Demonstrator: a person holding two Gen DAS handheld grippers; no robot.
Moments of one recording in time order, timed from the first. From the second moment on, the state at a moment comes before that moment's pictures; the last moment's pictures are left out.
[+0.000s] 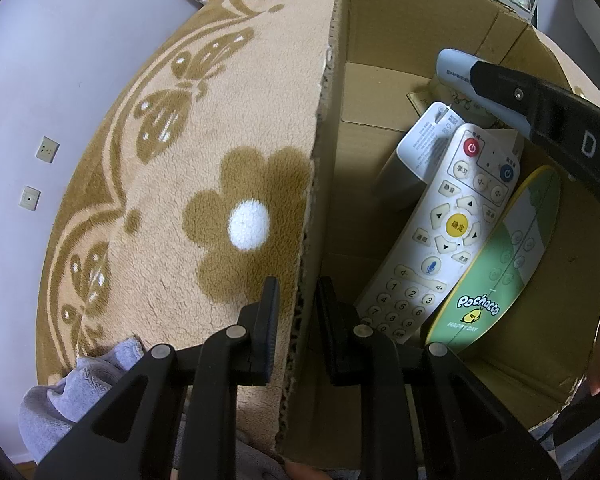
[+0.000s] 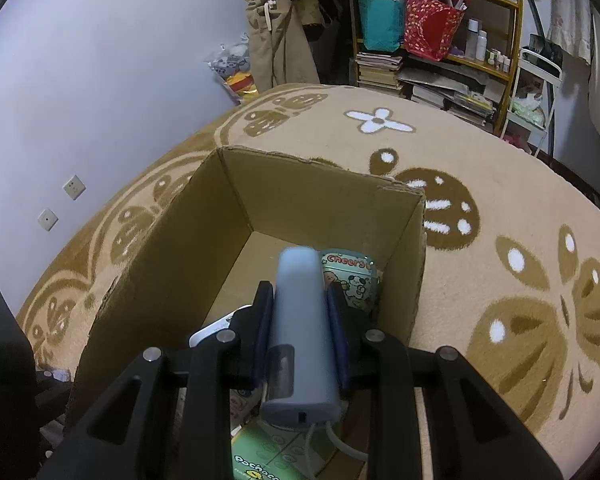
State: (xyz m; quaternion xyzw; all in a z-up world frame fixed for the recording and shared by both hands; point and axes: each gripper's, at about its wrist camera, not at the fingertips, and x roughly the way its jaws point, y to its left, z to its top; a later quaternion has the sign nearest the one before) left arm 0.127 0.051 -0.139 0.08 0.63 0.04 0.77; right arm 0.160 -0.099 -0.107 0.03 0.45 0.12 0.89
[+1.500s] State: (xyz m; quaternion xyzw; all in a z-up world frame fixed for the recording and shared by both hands) left arm 0.113 0.037 -0.099 0.08 0.58 0.01 0.81; right arm 0.099 -0.162 -0.056 0.07 0.41 0.09 0.90
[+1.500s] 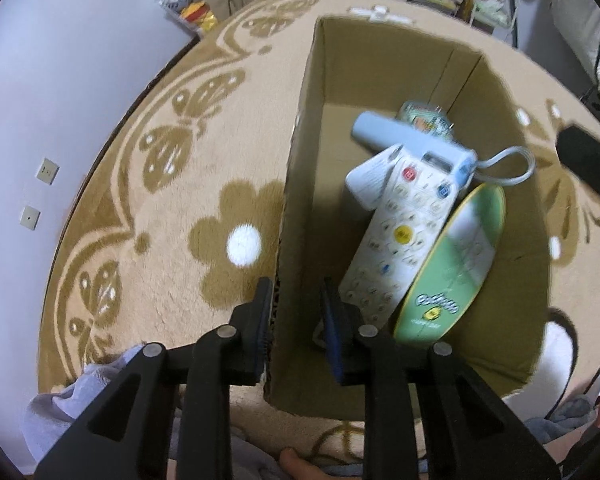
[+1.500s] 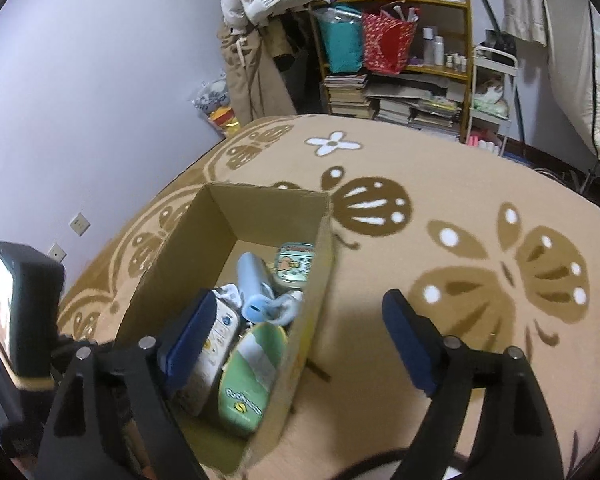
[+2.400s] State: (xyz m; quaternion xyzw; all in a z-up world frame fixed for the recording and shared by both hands) left arm 0.061 0.002 0.002 0.11 0.43 -0.02 0.90; right arm 0.017 -0.216 -0.022 0.09 0.37 0.03 0.92
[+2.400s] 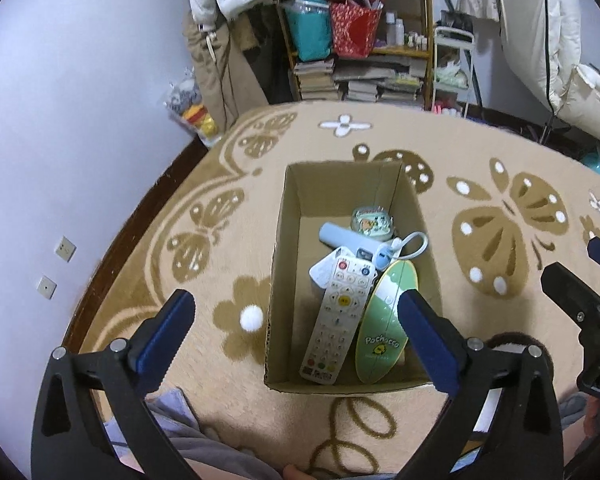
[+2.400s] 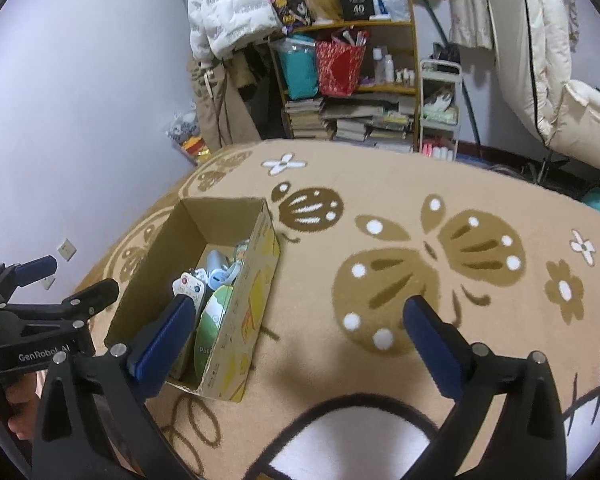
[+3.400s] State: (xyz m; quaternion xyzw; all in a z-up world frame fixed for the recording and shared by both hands) left arm -0.025 -0.007 0.034 0.13 0.27 -0.04 0.95; right arm -0.054 -0.230 -0.013 0.10 0.27 0.01 0.96
